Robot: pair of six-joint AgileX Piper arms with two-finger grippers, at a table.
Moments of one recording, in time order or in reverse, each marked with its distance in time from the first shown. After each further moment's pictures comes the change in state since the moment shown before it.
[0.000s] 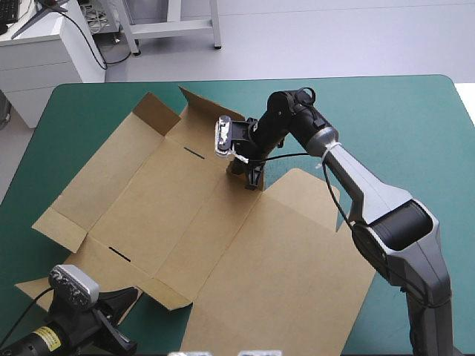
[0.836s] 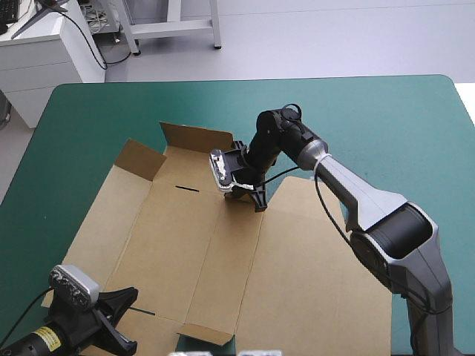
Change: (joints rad) left arm 0.000 0.000 0.000 -0.001 0.000 -0.001; right arm 0.061 -0.026 0.143 -0.027 -0.002 -0.288
